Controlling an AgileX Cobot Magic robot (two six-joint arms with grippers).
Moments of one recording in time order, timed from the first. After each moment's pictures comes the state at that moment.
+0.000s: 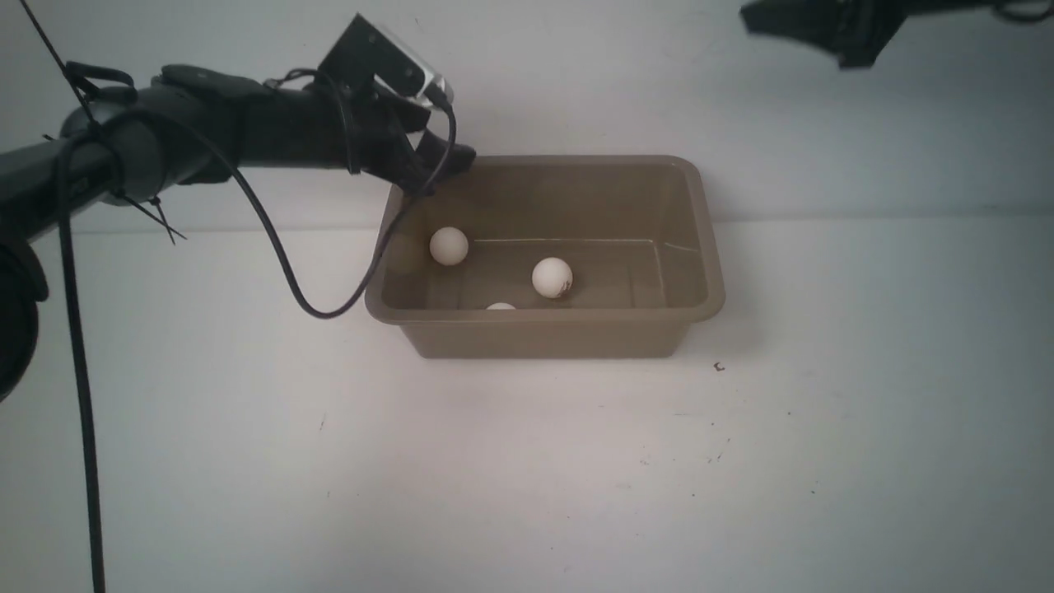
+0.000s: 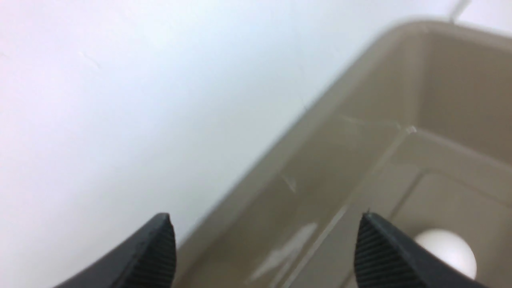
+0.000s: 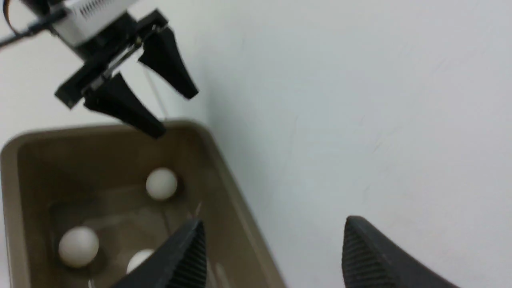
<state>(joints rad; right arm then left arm) -0.02 1.84 -1.83 1.17 1.06 -1.70 -0.08 2.18 -1.78 -1.29 0.60 1.70</state>
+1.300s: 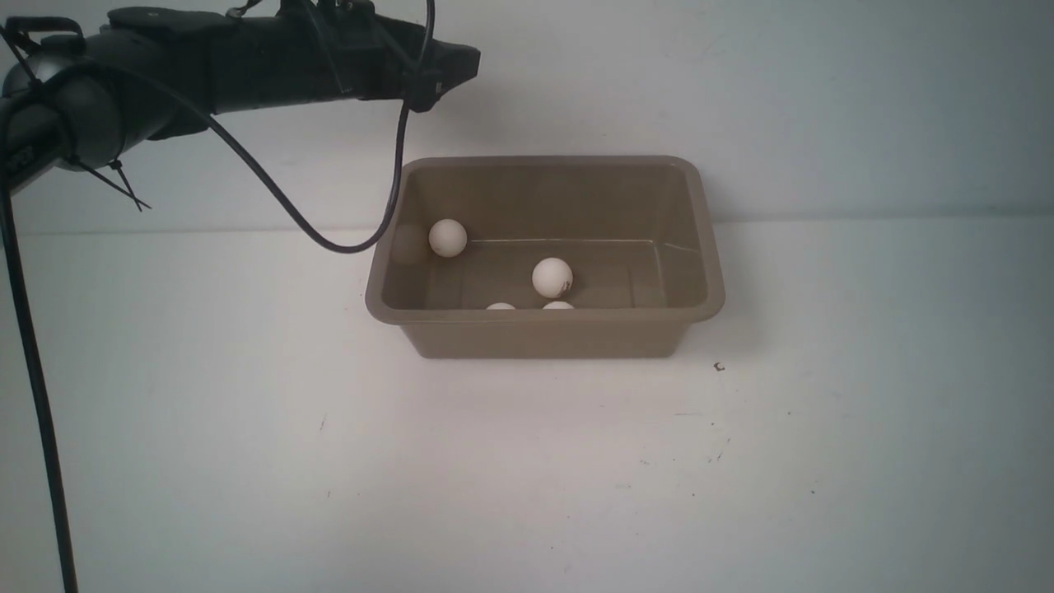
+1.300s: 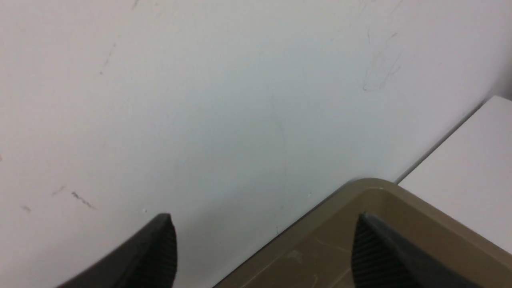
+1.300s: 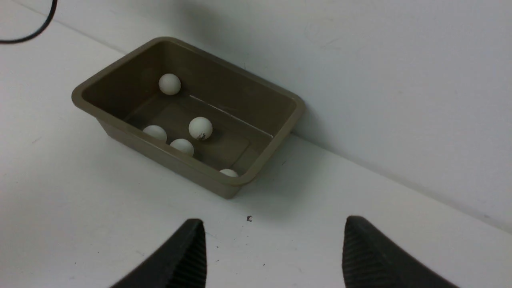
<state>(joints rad) -0.02 0.70 -1.00 0.50 0.98 -0.68 -0.08 2.10 -1.78 -1.49 0.63 1.57</state>
